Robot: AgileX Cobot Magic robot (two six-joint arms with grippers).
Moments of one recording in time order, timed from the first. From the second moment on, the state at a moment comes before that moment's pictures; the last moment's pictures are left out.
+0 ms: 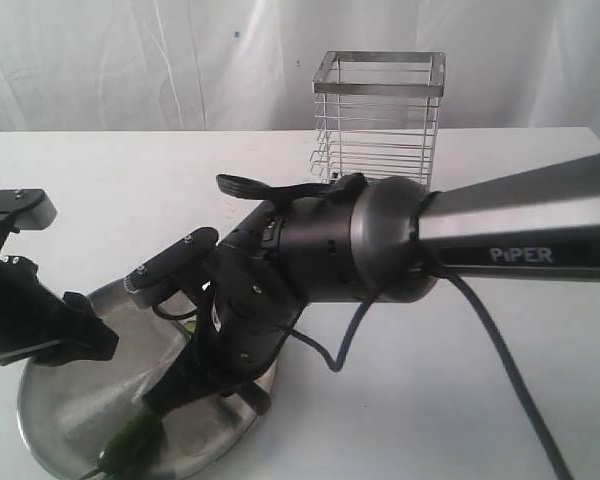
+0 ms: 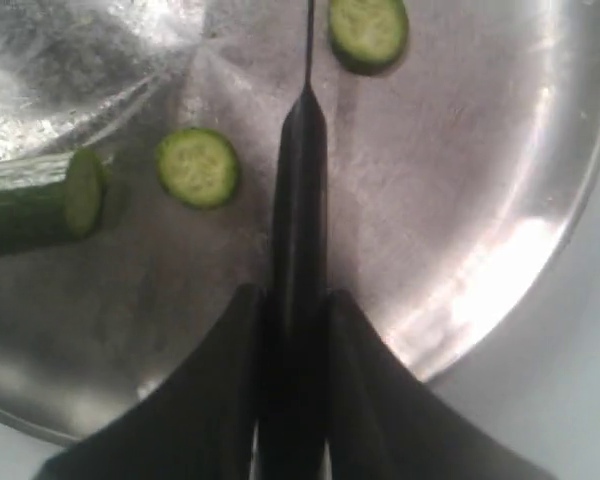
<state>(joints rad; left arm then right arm) -0.12 1.28 -0.63 -0.63 0.61 0.55 0.95 1.92 -1.25 -0.08 0.59 0.21</state>
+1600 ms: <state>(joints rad) -0.12 1.11 -0.58 -0.50 0.70 0.42 1.06 0.79 -0.60 -0.11 0.10 0.15</state>
